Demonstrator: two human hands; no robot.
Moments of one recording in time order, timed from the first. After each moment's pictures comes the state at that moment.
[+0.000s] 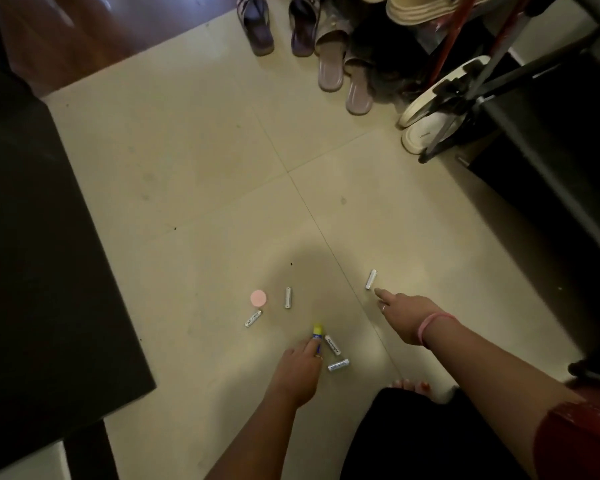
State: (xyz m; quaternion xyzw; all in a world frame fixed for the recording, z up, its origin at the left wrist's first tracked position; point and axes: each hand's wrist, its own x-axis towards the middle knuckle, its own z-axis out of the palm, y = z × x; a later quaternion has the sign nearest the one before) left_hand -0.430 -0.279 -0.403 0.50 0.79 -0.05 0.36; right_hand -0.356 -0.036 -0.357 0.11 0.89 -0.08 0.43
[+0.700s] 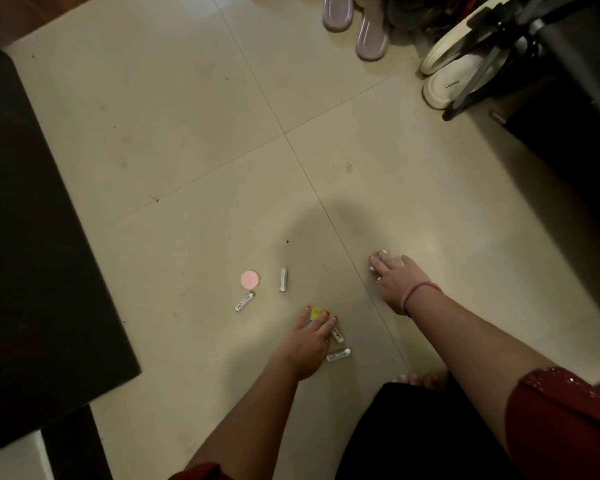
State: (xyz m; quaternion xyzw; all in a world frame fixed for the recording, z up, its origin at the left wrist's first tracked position) left_hand -0.442 -0.254 -0.460 0.65 0.68 -0.15 0.29; right_hand -0.386 -0.029 -0.427 0.03 0.90 0.04 0.44
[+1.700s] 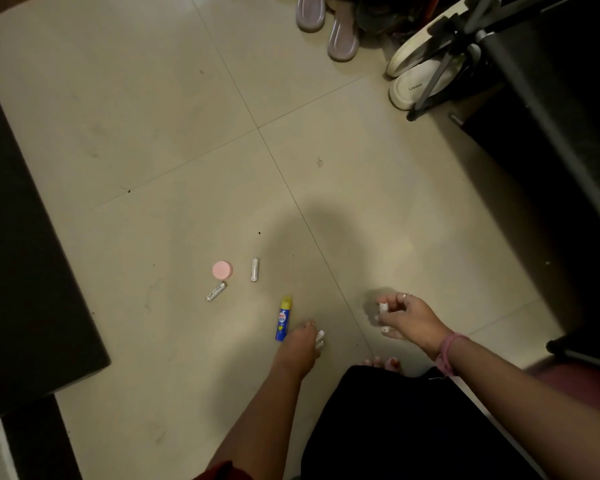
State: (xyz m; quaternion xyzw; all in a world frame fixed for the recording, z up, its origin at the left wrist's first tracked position) left_hand -0.379 -0.222 -0.446 0.26 0.81 0.09 0.51; right_hand -0.282 -0.038 -0.388 0.55 0.50 -0.65 0.17
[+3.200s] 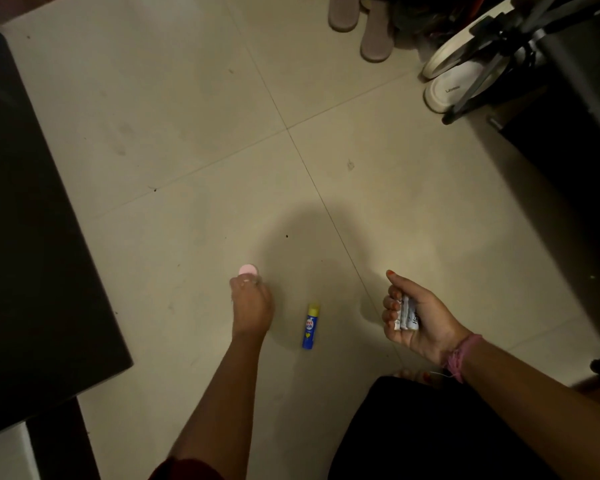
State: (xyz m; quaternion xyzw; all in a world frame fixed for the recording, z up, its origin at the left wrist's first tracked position) left_hand -0.503 -0.268 -0.455 0.01 0.93 0.25 0.28; right_hand -0.341 -0.059 -0.367 0.52 0.21 -0.82 0.11
